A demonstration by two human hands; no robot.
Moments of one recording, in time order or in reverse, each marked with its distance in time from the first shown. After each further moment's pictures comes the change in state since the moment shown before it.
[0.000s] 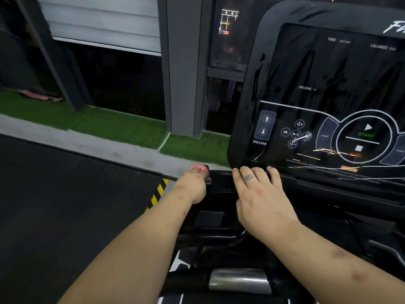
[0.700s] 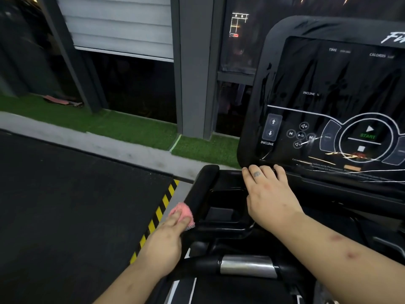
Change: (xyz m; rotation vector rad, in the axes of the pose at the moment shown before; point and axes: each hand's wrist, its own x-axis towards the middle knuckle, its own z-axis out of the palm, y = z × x) left_hand -0.181 -0.087 0.044 -0.089 0.155 0.022; right_hand -0.001 0.001 -0.007 -0.018 -0.046 0.000
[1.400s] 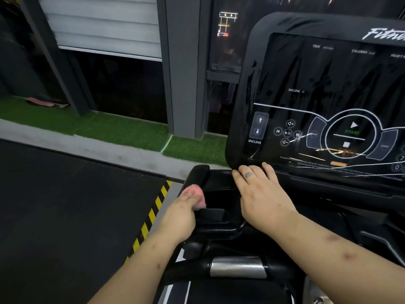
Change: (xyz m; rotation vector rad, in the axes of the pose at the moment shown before) left_hand 0.082 0.047 0.008 -0.067 0.018 0.038; right_hand -0.004 0.012 0.010 0.041 0.085 -0.063
